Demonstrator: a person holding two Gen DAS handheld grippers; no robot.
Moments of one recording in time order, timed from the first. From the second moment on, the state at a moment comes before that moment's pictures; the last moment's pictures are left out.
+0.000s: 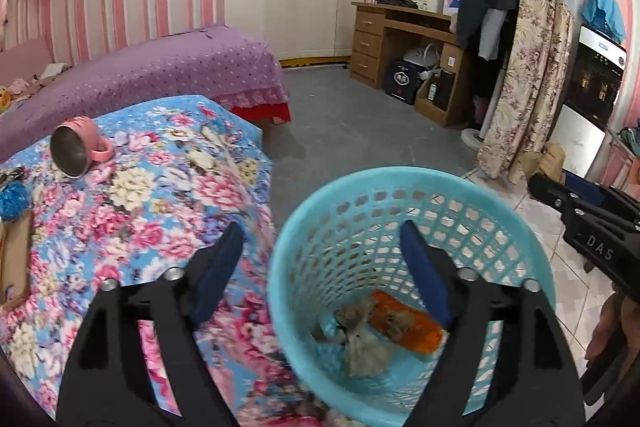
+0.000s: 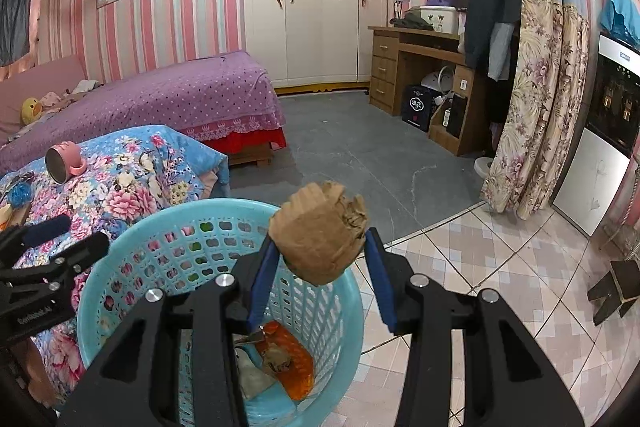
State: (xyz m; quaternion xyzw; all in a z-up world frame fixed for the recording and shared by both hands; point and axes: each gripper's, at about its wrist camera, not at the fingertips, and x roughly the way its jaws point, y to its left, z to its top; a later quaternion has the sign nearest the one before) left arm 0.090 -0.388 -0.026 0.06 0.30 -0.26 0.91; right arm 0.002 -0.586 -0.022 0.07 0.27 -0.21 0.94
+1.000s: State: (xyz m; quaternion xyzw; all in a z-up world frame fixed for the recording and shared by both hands) left arm 0.117 -0.199 -0.001 0.03 0.29 -0.13 0.95; right arm 0.060 -0.477 -0.015 0.03 0.28 -0.17 0.95
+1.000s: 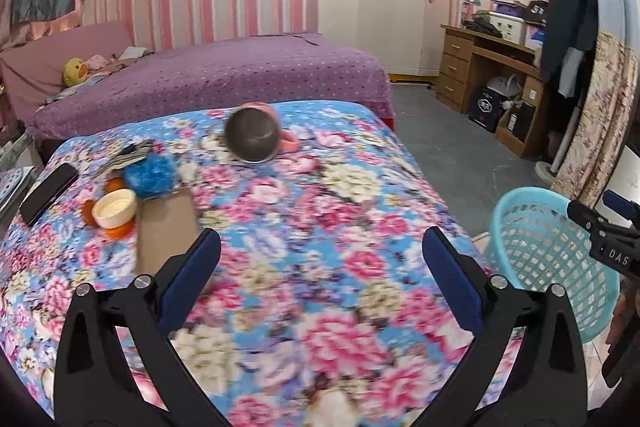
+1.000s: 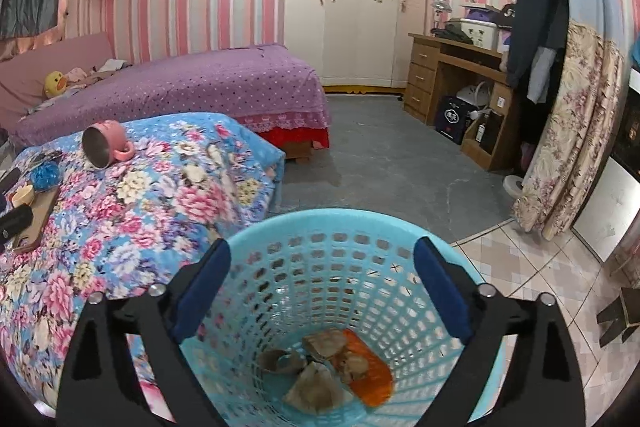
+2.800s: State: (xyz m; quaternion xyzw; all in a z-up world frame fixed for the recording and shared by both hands) left arm 0.189 0.031 -0.045 -0.04 0.34 0.03 0.94; right arm 0.194 -0.273 -0.025 -0.04 0.30 -0.04 0.95
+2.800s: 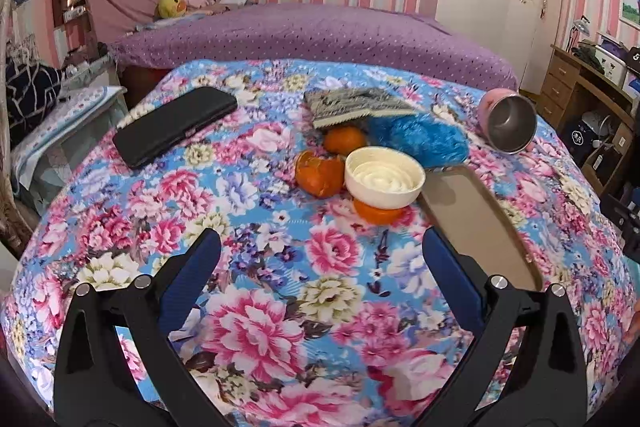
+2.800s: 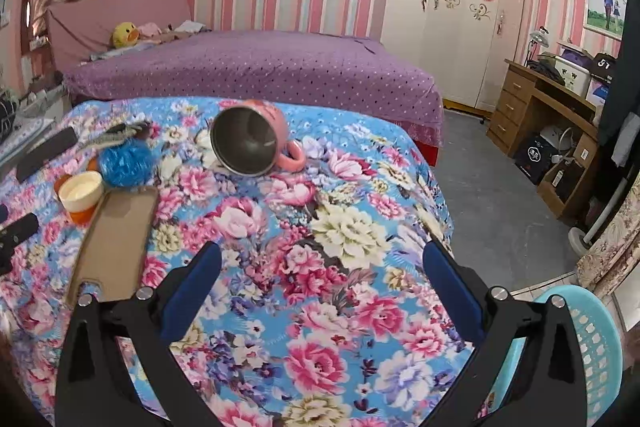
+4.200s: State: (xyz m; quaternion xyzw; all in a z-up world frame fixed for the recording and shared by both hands) left arm 0.214 0.070 -0.025 -0.08 0.34 0.02 0.94; right arm 0.207 -0.242 -0.035 -0.04 0.31 -0.01 0.95
